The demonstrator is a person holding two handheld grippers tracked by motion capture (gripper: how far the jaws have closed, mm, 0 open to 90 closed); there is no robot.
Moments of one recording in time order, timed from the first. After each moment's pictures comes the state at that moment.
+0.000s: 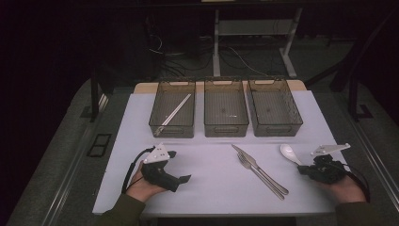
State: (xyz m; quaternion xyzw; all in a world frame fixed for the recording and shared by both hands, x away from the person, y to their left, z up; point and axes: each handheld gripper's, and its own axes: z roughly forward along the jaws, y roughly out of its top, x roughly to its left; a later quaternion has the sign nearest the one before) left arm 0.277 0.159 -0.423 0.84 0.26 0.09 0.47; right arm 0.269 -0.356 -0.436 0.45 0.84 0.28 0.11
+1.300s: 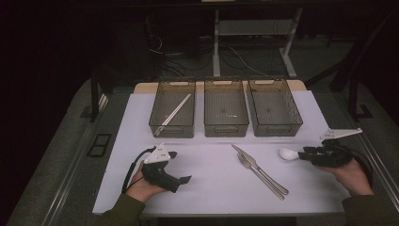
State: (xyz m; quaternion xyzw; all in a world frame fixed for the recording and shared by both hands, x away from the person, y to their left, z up) left arm 0.277 0.158 -0.423 0.84 0.26 0.08 0.46; right arm 0.306 -0.377 -0.417 0.44 0.82 0.35 0.11
